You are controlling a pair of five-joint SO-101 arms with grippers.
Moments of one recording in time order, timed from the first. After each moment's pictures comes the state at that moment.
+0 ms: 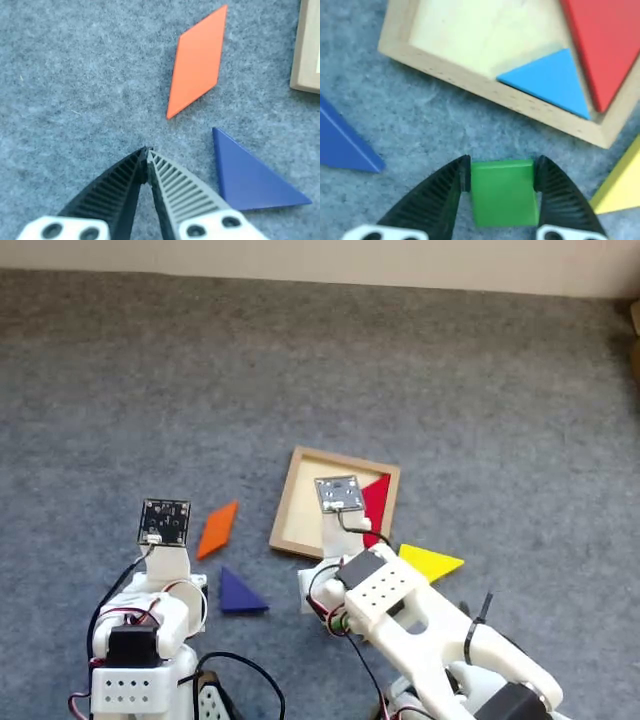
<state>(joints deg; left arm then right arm) -6.7 -102.4 96.0 75.5 2.5 -45.5 -27.0 63.2 47.5 -27.3</state>
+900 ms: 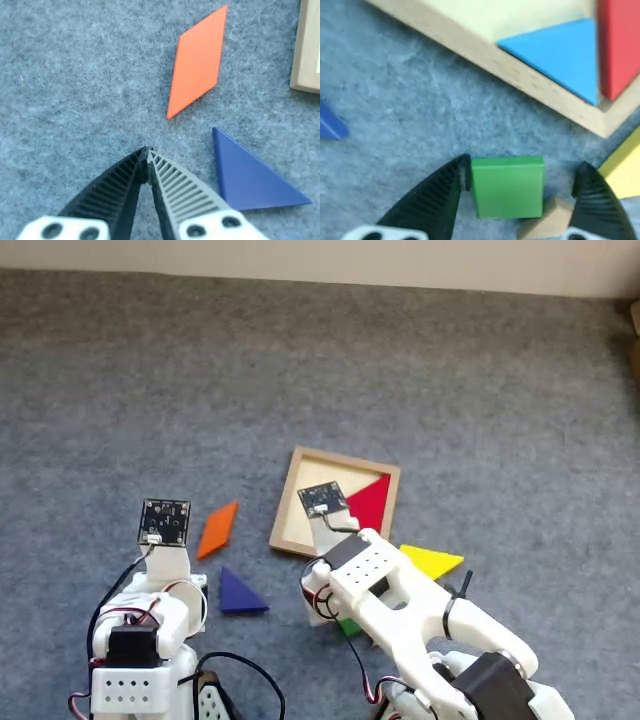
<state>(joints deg) -6.7 -102.4 96.0 75.5 2.5 -44.6 -15.8 57.7 57.0 -17.6</state>
